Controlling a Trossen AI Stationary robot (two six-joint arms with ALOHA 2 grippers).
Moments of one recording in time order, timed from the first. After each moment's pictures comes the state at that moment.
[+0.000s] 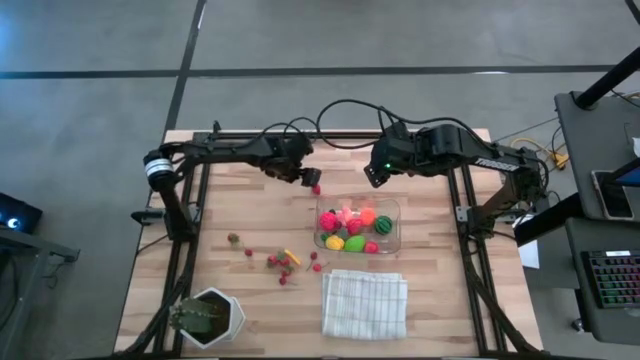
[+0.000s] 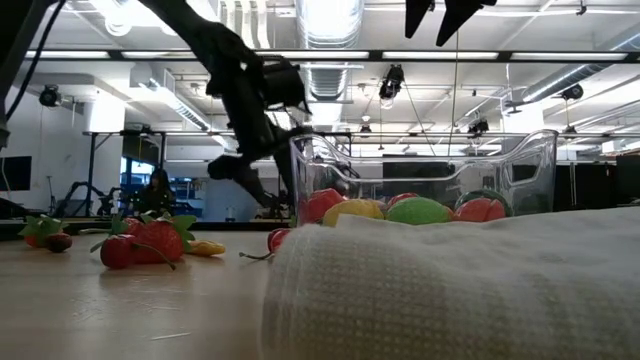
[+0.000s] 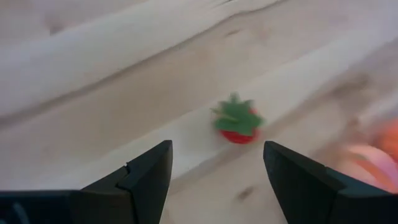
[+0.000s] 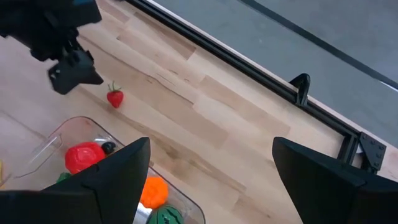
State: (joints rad) left arm 0.43 1.75 1.22 -0.56 0.05 -0.77; right arm -0.04 1.58 1.89 -1.51 0.55 0.81
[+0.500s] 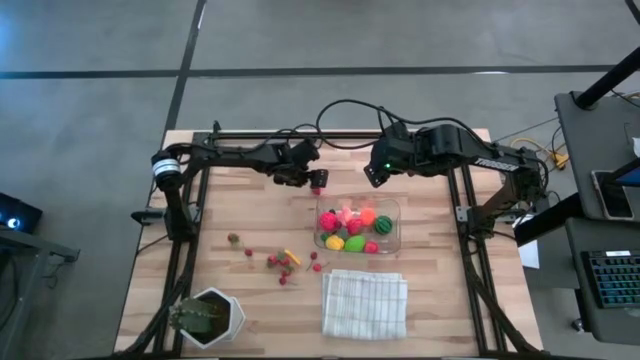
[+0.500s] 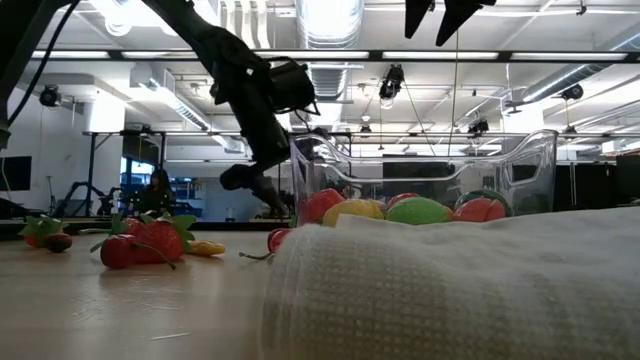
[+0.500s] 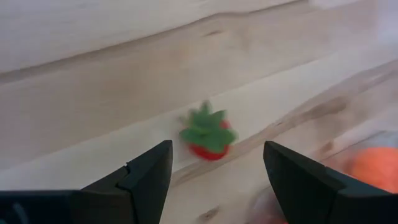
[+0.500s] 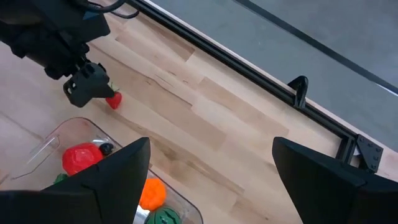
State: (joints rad) left arm 0.39 1.81 1.21 -0.42 0.05 -0.94; right arm -0.04 1.59 1.89 -1.51 0.56 0.80
